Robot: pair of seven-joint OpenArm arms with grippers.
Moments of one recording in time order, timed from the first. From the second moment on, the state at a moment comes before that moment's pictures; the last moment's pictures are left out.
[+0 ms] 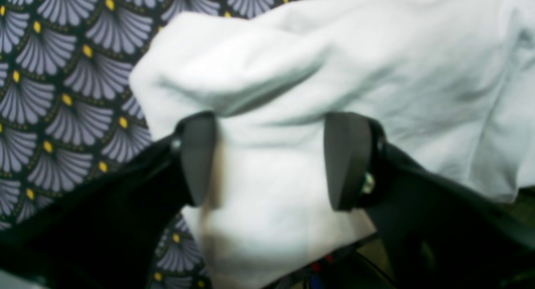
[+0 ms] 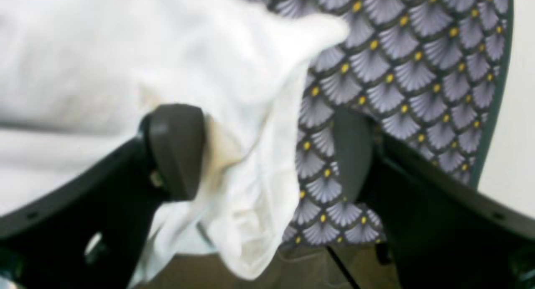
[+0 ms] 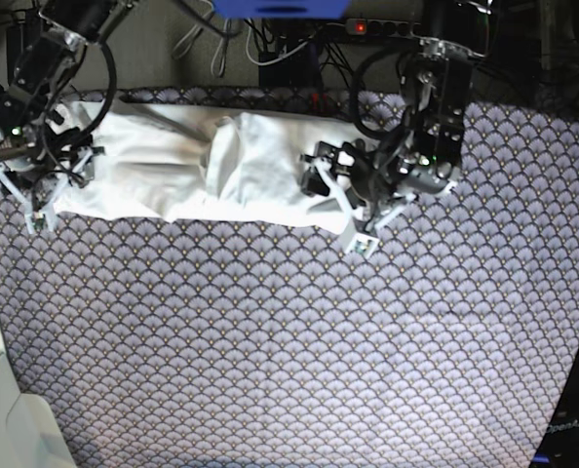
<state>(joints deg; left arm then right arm) 2.1 -4.8 9.8 97.8 -20.8 -10.9 64.0 -4.2 2.3 37.1 102.9 -2.3 40.0 -64.6</state>
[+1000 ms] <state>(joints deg) 2.1 -4.8 9.8 97.9 -20.6 -11.0 63.9 -2.2 6.6 39.0 96.7 1.1 40.0 -64.8</state>
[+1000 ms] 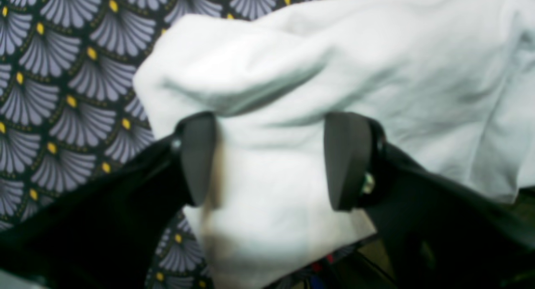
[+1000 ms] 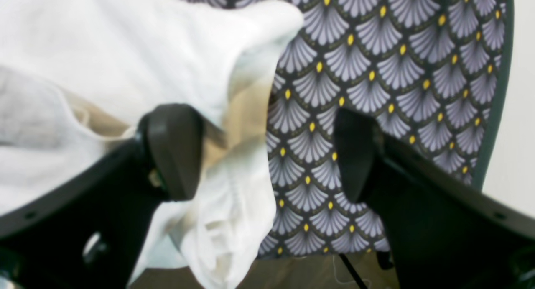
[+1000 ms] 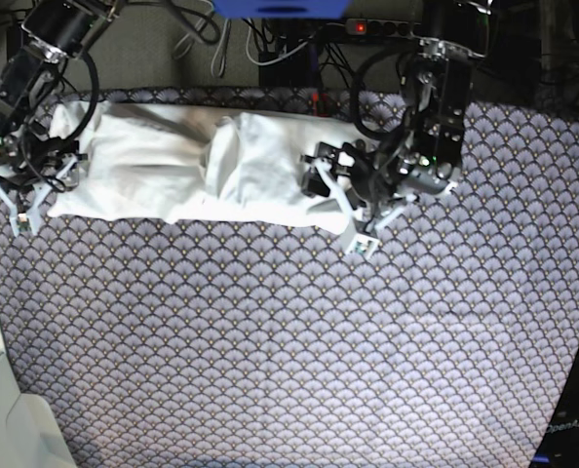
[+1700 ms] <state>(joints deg) 2.0 -4.8 9.7 97.9 -20.6 -10.9 63.9 -1.8 8.7 39.1 87.1 2.6 39.9 -63.3</state>
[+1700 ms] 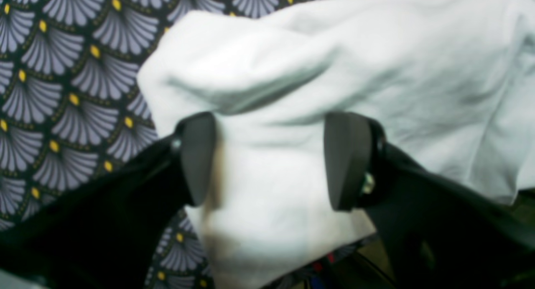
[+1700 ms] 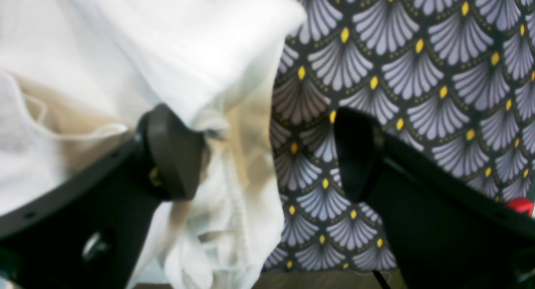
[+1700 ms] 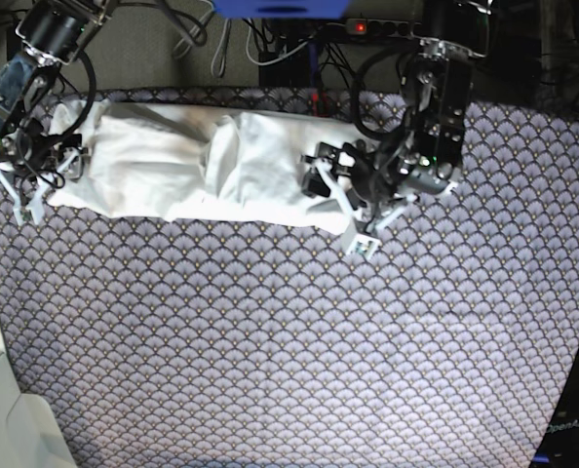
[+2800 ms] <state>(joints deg) 1.9 -4.8 9.5 104.1 -20.6 -10.9 64.2 -1.7 4.5 39.2 88.0 2.6 39.6 -62.5</state>
